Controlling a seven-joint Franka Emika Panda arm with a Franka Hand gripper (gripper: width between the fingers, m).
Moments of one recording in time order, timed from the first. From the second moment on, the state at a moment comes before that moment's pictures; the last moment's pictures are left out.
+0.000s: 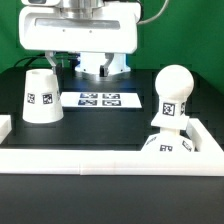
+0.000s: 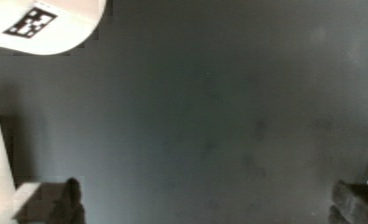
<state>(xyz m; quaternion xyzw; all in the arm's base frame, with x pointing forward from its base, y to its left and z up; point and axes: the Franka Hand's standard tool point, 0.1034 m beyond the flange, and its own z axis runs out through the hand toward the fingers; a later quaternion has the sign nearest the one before) 0.506 -0.058 0.112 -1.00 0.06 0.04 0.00</state>
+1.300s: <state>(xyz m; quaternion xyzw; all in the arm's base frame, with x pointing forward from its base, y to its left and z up) 0.420 -0.072 0.119 -1.00 -0.03 0.00 0.01</state>
